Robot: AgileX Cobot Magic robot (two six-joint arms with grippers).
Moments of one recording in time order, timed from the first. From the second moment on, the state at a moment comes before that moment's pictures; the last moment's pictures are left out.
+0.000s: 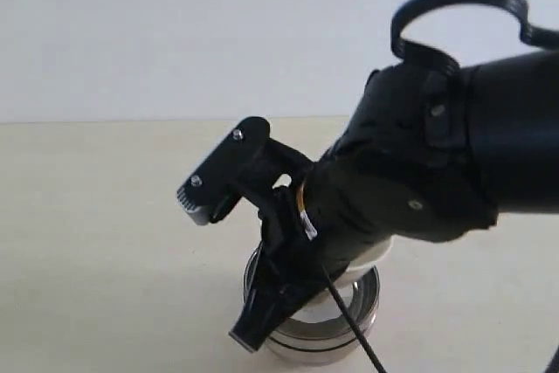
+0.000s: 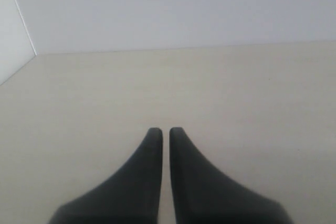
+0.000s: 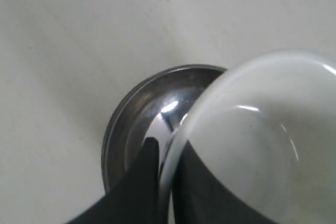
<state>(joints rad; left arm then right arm) 0.11 0.00 0.00 -0.02 0.28 0.09 0.97 1.58 -1.04 -0.32 0.60 0.12</state>
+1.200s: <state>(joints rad) 0.11 0.00 0.00 -0.02 0.28 0.09 0.97 1.67 -0.97 -0.28 0.40 0.18</state>
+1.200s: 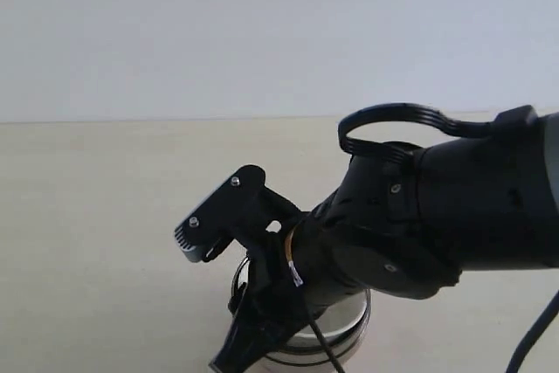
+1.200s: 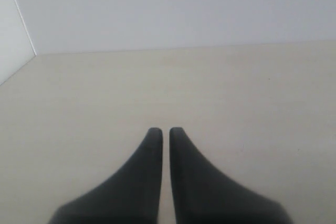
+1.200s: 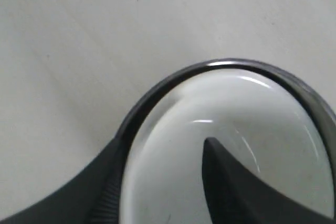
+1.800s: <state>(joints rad) 0.11 0.00 0.00 -0.02 0.28 0.09 0.97 1.62 -1.01 -0.24 0.48 0.18</state>
